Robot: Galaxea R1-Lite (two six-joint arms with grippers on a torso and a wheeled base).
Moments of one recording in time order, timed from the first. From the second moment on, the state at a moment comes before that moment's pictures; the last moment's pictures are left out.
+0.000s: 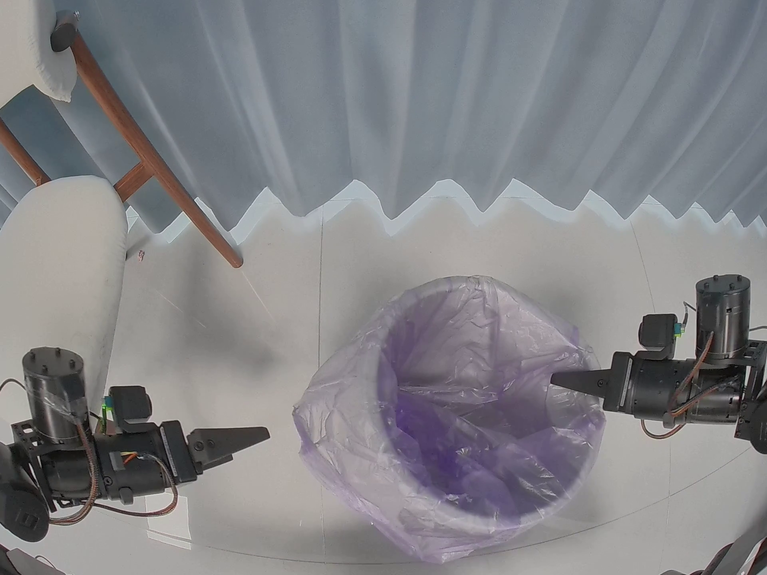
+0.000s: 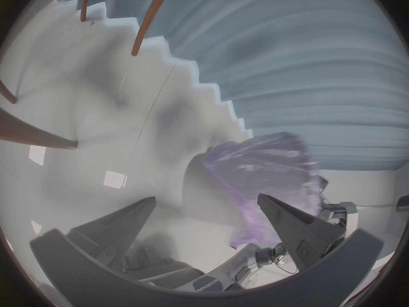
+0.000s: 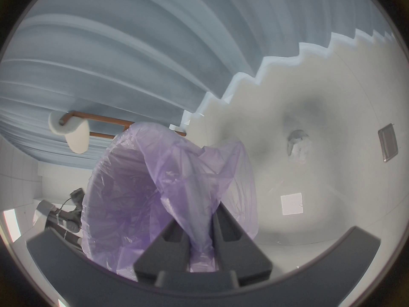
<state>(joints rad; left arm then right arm) -0.34 1.38 -0.24 -0.66 -0.45 -0.74 0.42 1.48 -0.52 -0.46 0.33 0.56</state>
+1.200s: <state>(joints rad) -0.18 0.83 -0.26 -0.45 -0.13 -0.77 0.59 2.35 -0.78 -1.29 -0.34 0.59</state>
